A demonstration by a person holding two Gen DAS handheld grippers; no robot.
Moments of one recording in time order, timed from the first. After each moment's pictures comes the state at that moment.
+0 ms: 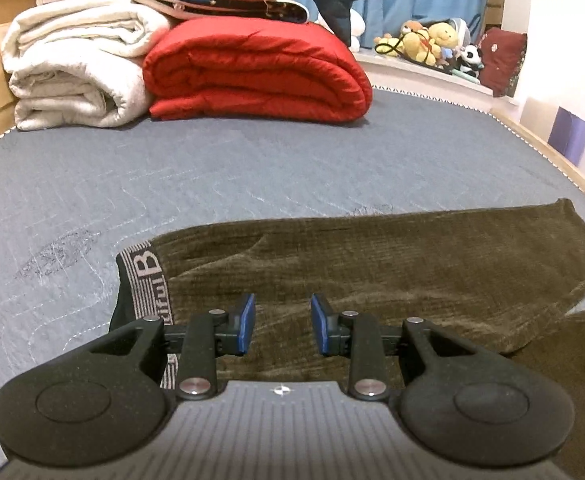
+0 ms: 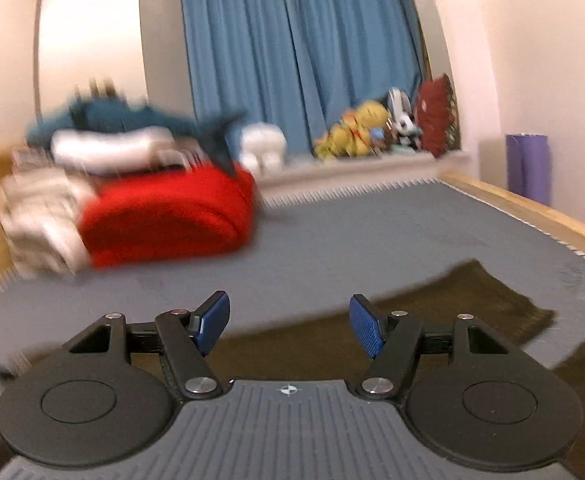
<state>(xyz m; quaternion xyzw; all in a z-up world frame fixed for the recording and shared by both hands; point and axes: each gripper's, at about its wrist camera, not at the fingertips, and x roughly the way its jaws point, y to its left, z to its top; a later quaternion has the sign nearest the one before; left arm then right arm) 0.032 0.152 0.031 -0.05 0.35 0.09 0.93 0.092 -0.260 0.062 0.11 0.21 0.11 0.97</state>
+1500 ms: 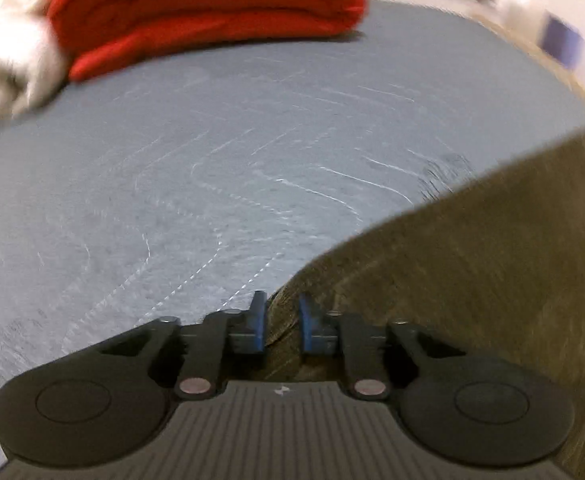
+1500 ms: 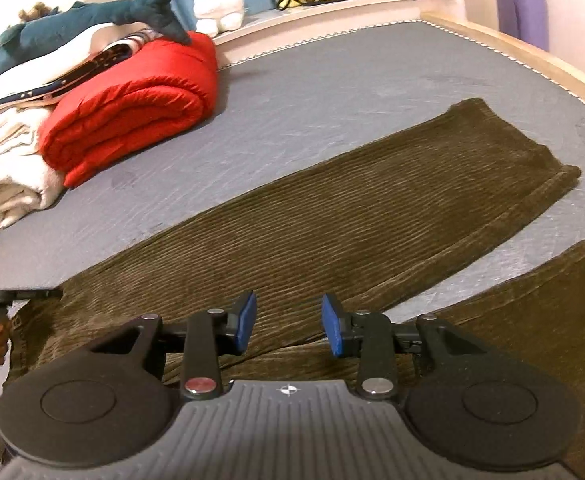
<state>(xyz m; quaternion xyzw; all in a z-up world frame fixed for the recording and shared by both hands) 0.206 0.249 -0.039 0.05 0.47 -0.02 0.88 0.164 -0.271 0.001 0.14 0.46 0.08 0.87</state>
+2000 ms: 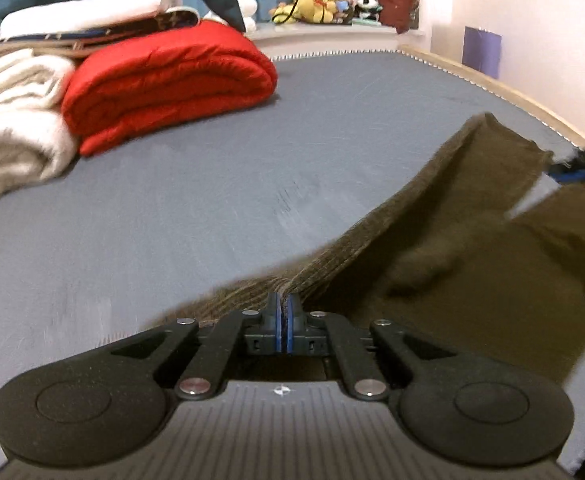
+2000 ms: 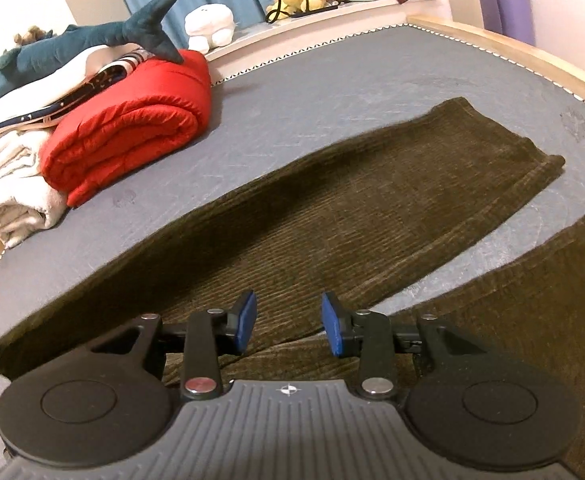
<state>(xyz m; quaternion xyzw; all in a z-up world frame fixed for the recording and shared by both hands) -0.020 0.136 0.082 0.07 0.40 -0.04 0.91 0.146 -0.291 0.004 0.17 0.44 0.08 0.88</state>
